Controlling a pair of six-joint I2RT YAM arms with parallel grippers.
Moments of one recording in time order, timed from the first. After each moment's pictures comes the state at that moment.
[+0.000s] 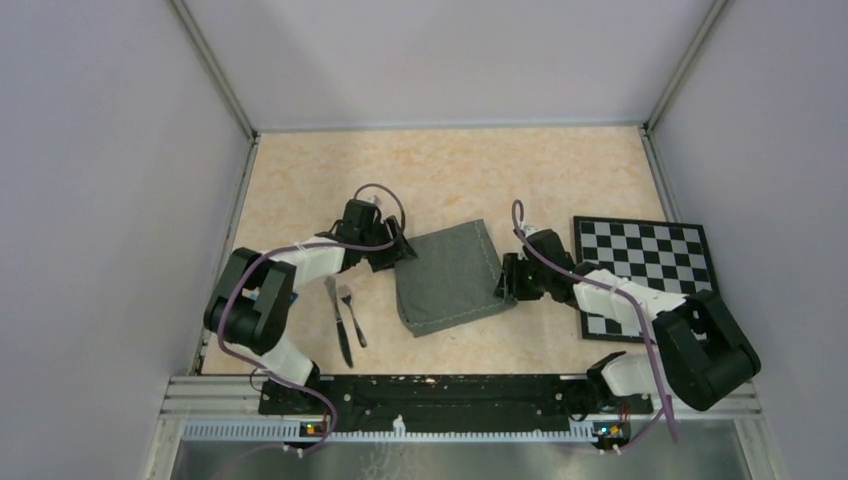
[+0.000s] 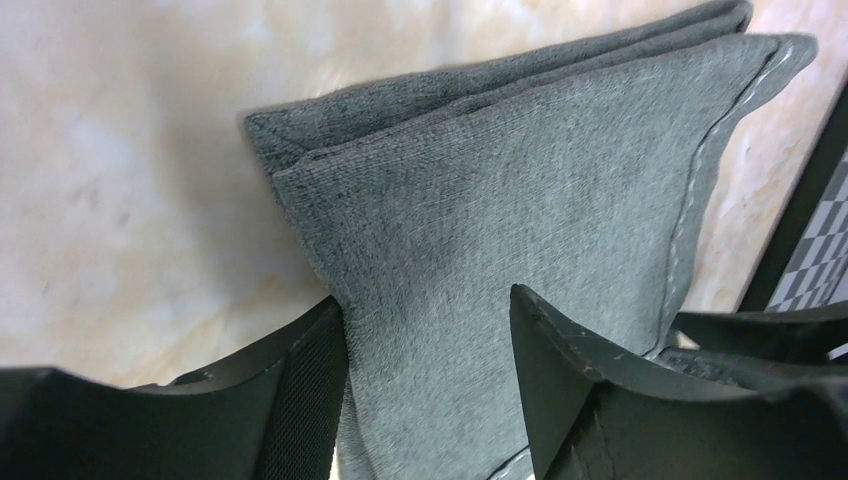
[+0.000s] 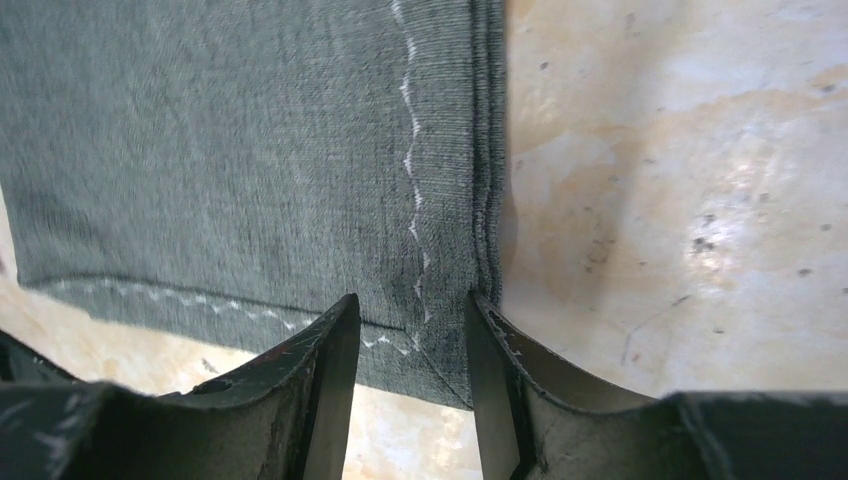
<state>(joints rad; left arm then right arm) -0.37 1.60 0.77 -0.04 0.27 -0.73 0.51 1.31 0.55 -0.16 -0.17 0.47</state>
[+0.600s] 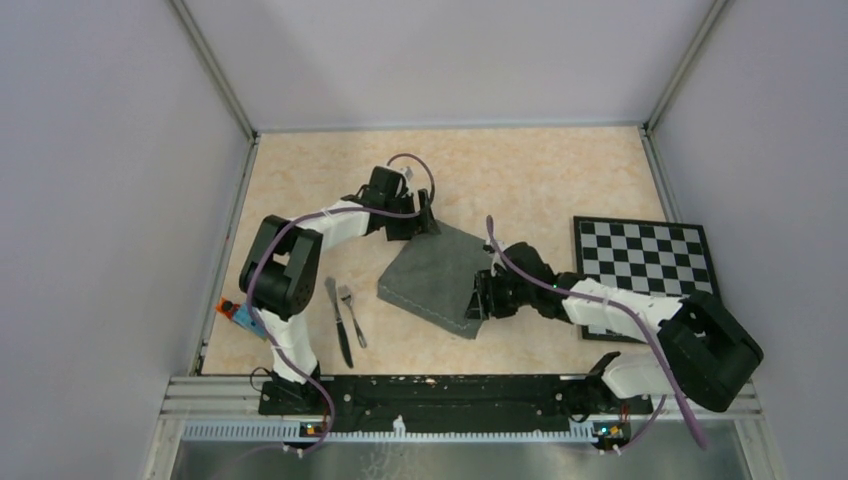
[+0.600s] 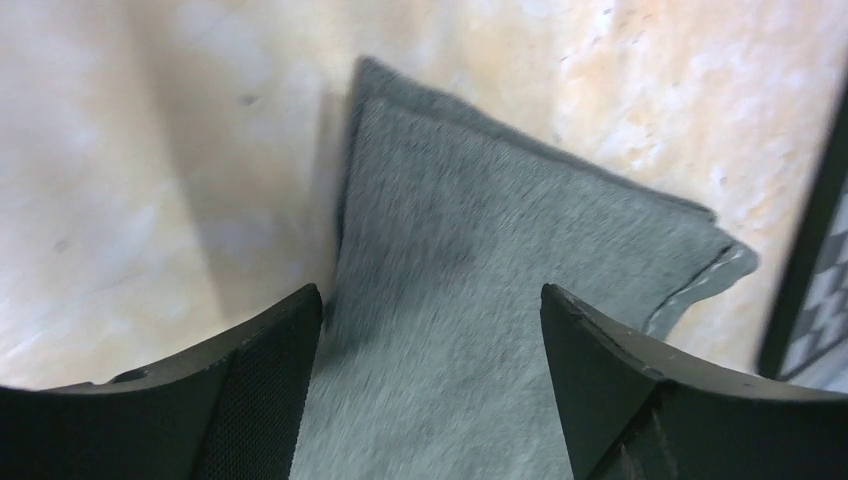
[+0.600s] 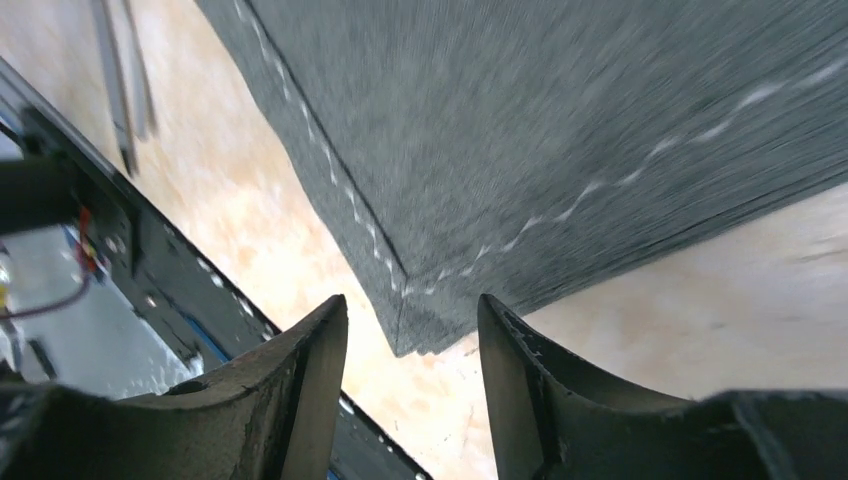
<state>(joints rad) -0.41 1.90 1.19 -0.14 0.34 -0.56 0.77 1.30 0.53 -0.06 -0.30 0.60</state>
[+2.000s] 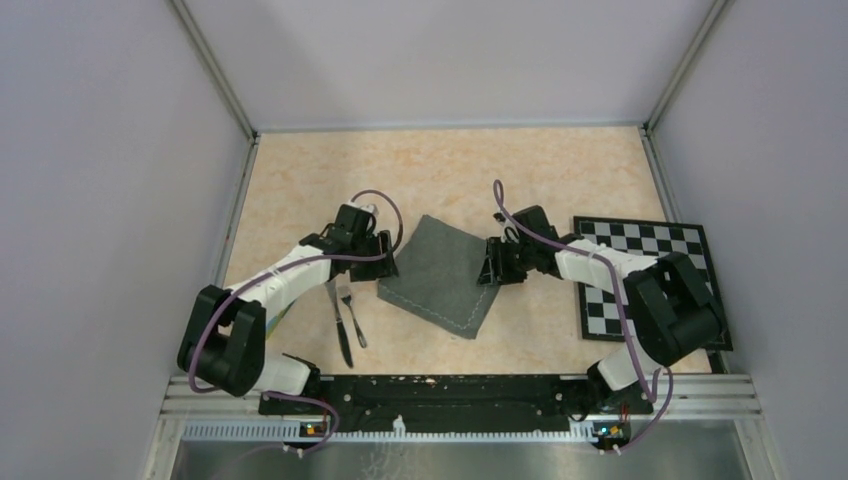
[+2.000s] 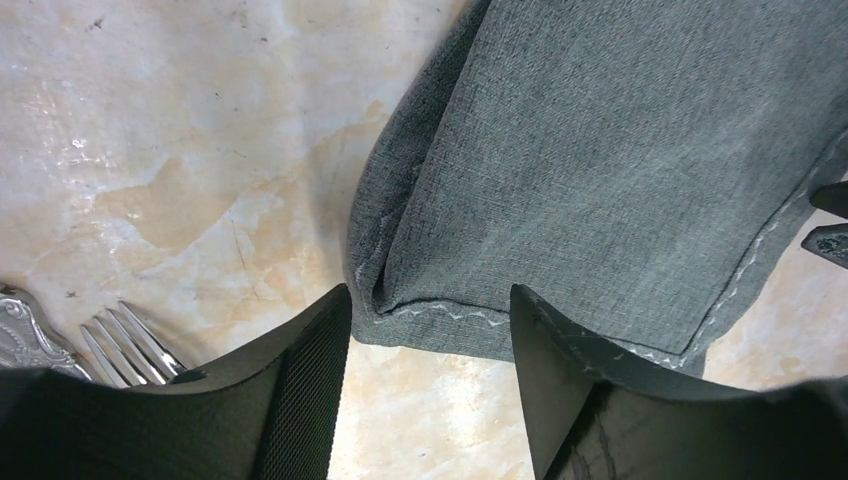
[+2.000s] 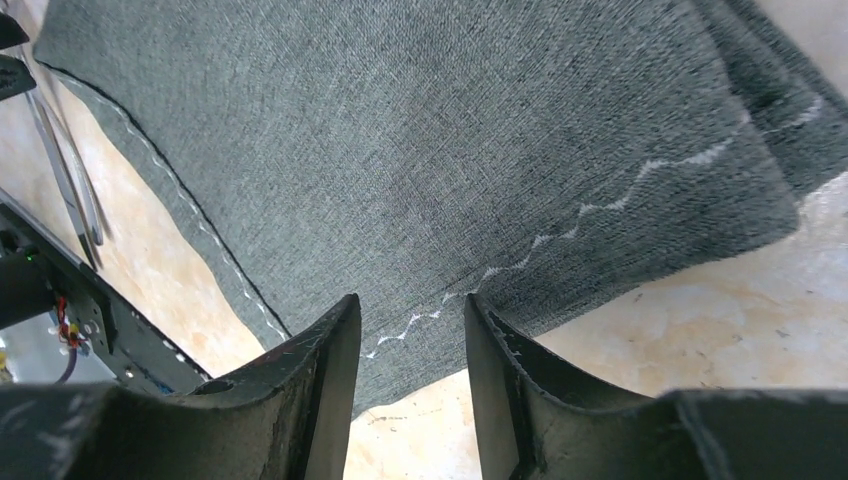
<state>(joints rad) -0.41 1.39 0.80 -0.41 0.14 -0.50 0.48 1.53 0.77 -0.19 -0.39 0.42</state>
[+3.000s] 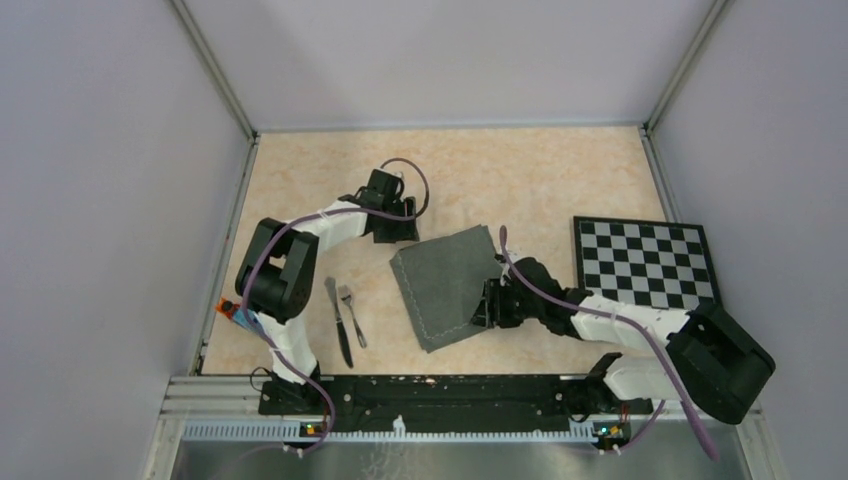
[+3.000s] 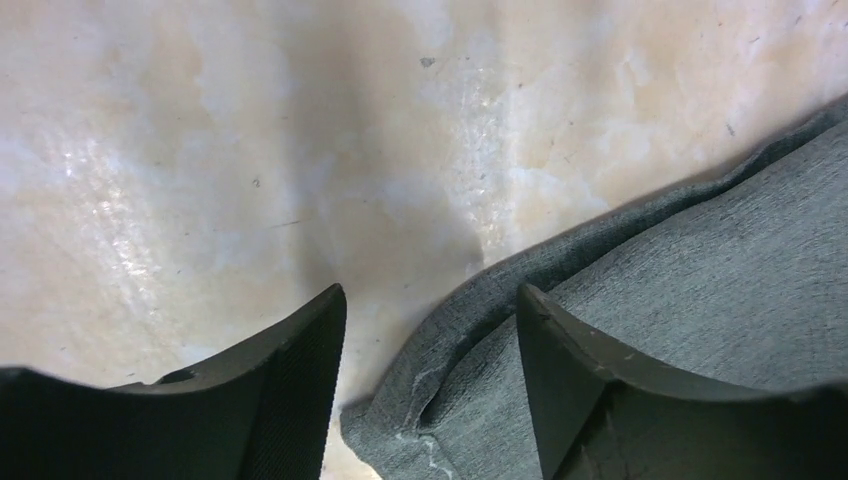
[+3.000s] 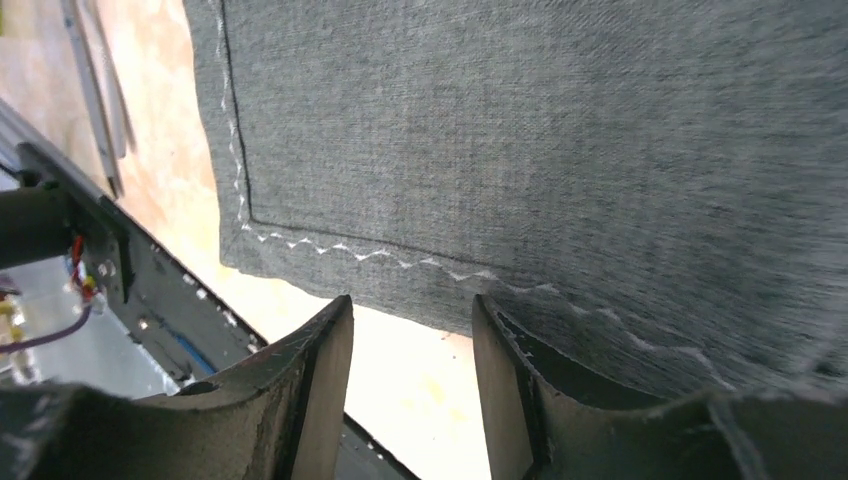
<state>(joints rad) -0.41 1.85 1.18 -0.29 0.10 -0.44 0.77 1.22 0.38 0.08 -0.25 0.72</state>
